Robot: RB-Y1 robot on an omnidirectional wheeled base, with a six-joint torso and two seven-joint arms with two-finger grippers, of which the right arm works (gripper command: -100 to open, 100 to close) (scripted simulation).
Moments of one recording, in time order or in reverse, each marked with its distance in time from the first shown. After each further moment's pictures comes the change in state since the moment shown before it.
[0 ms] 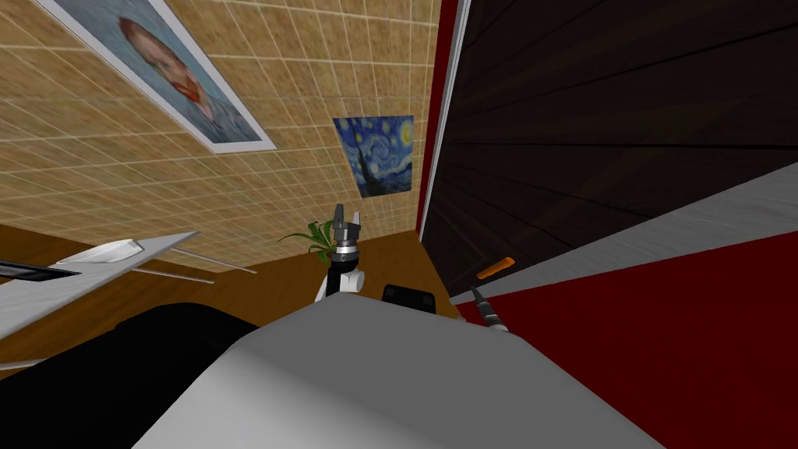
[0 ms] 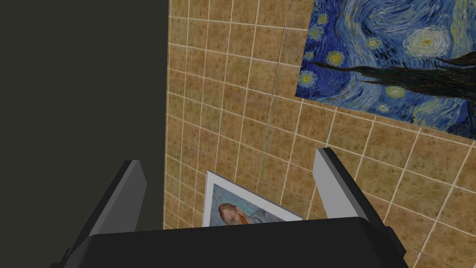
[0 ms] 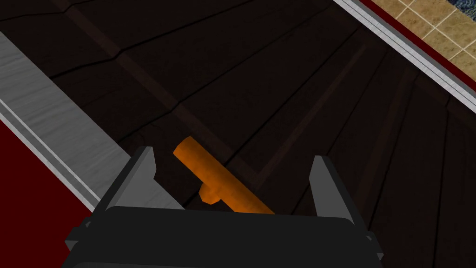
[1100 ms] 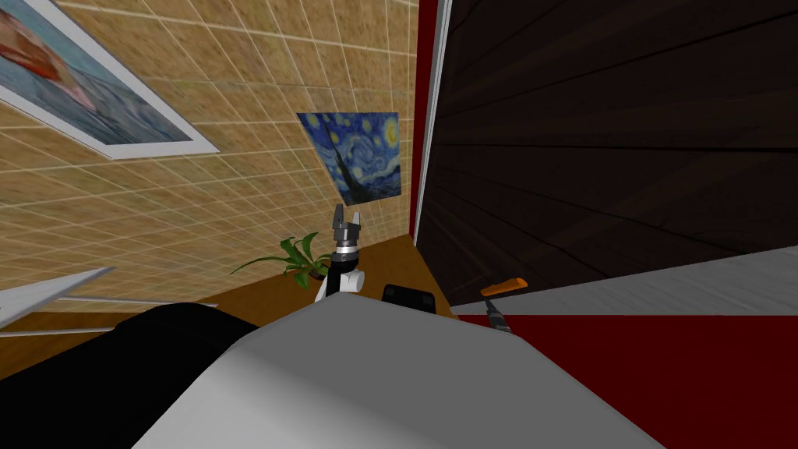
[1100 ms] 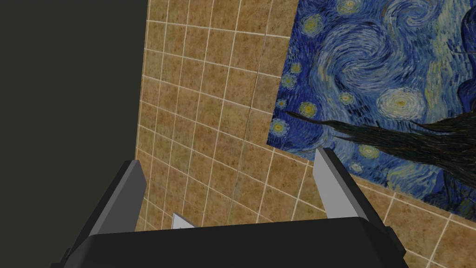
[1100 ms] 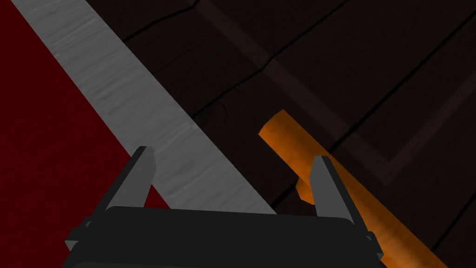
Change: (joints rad) arm -0.027 -0.022 -0.027 0.134 -0.081 0.219 -0.074
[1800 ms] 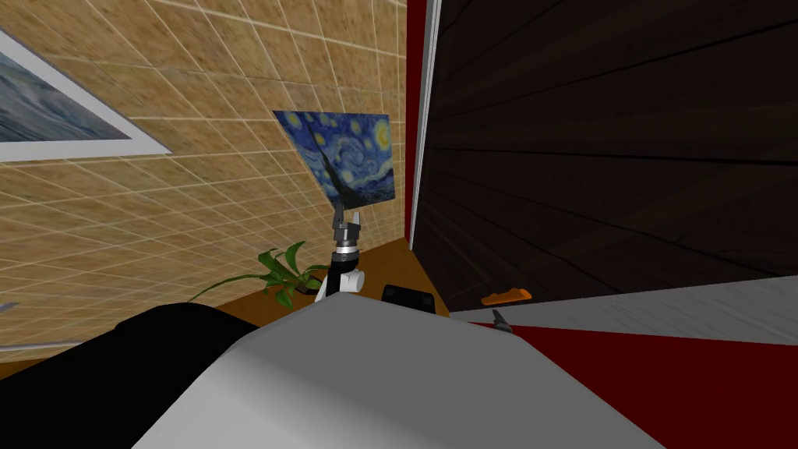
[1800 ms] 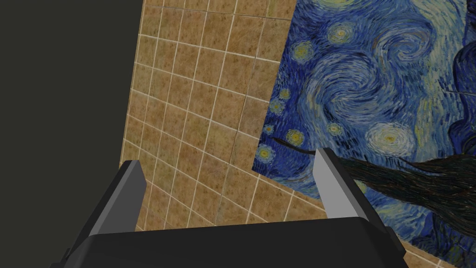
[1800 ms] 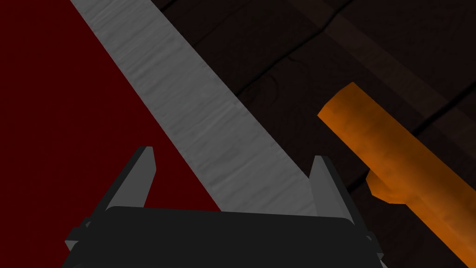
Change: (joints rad) arm -0.021 0.001 -0.031 0.101 -0.048 0.099 -0.022
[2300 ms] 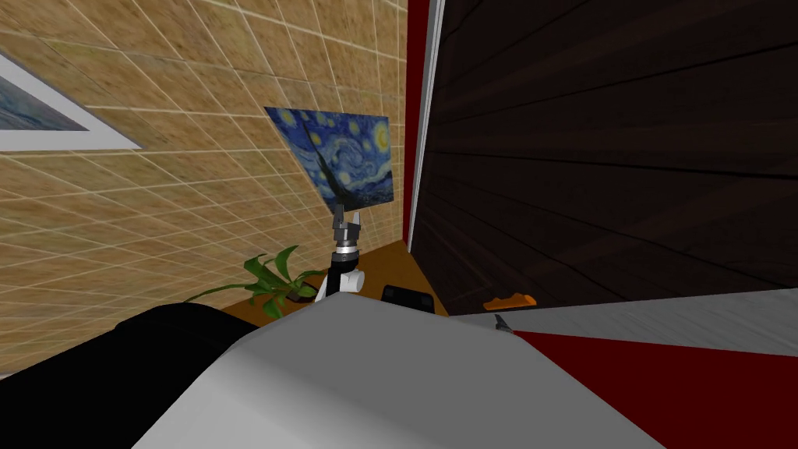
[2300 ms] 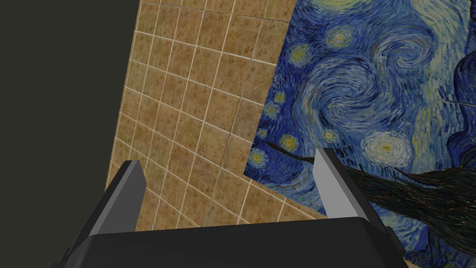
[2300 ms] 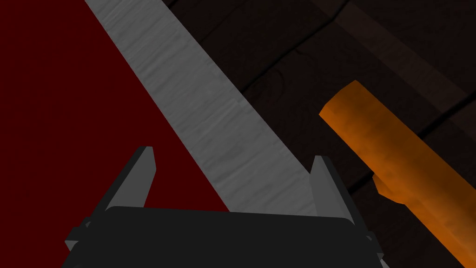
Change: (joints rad) arm 0.005 -0.005 0.017 0.012 -0.023 0.076 -0.033
